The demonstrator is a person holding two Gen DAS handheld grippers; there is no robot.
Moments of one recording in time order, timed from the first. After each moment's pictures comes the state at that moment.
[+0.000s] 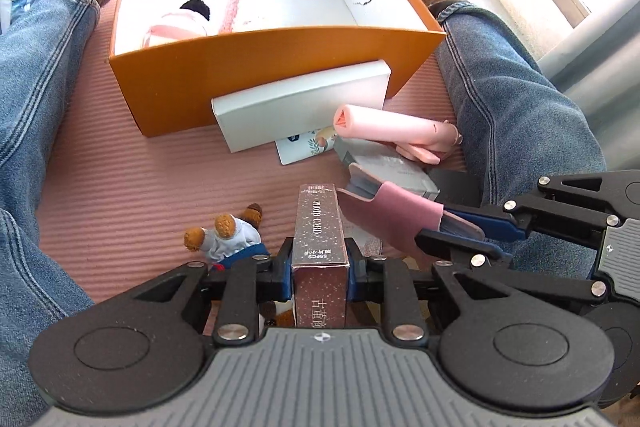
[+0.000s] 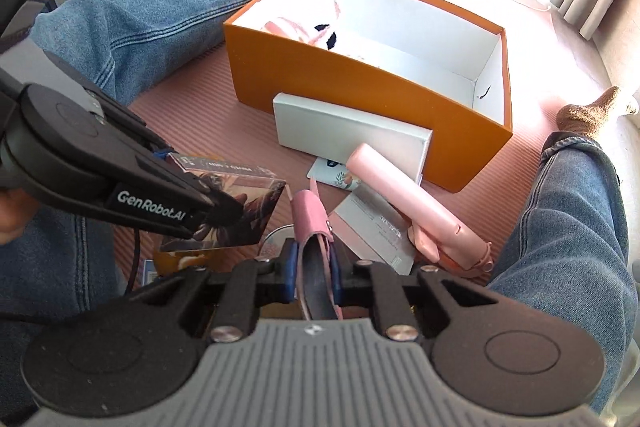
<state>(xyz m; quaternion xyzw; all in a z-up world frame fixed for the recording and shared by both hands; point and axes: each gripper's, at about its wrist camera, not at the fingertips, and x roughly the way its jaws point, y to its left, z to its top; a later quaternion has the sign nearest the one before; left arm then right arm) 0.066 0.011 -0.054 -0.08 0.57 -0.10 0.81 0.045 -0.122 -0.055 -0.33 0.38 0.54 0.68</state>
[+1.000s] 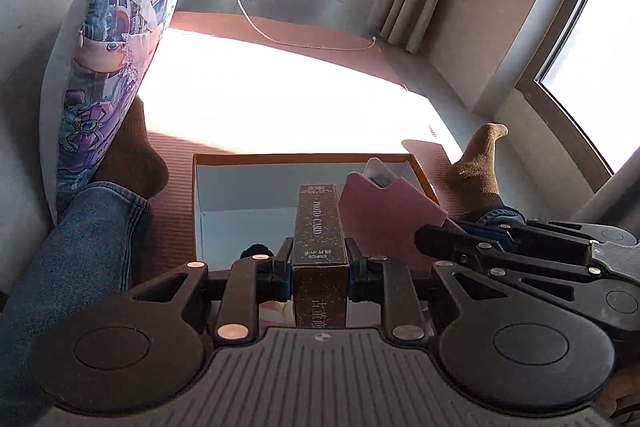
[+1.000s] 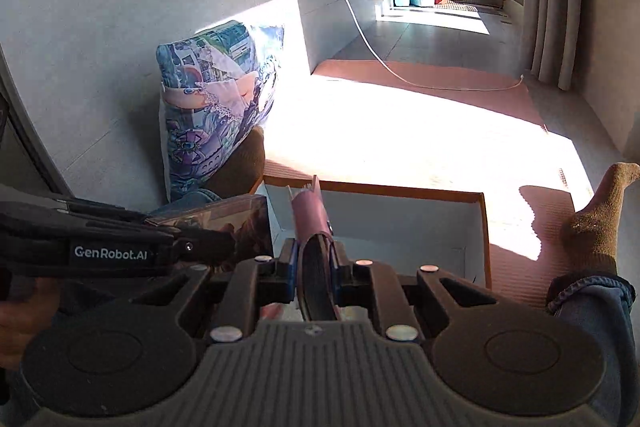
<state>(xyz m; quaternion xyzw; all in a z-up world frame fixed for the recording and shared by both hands) 0.196 0.078 0.022 -0.12 0.41 -0.04 0.90 0.146 0.002 0.017 -0.13 0.32 0.56 0.76</state>
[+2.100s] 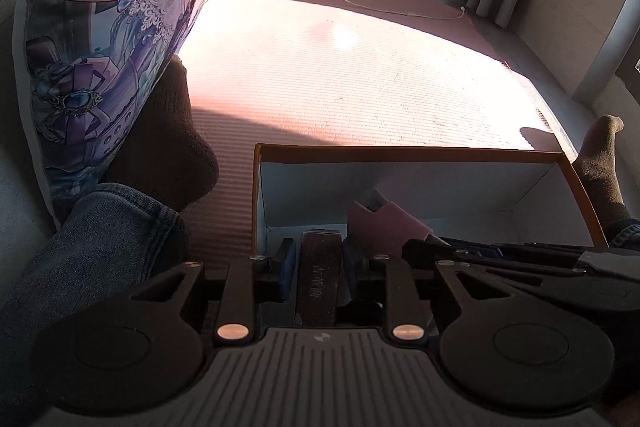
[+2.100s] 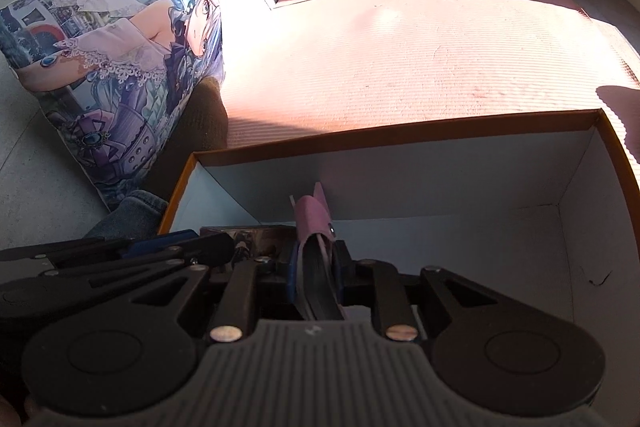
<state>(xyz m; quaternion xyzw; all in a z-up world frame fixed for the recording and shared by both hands) 0.281 0.109 -0.072 -0.09 0.45 0.05 0.89 0.199 0.127 -0.103 -0.10 0.46 0.51 0.72</state>
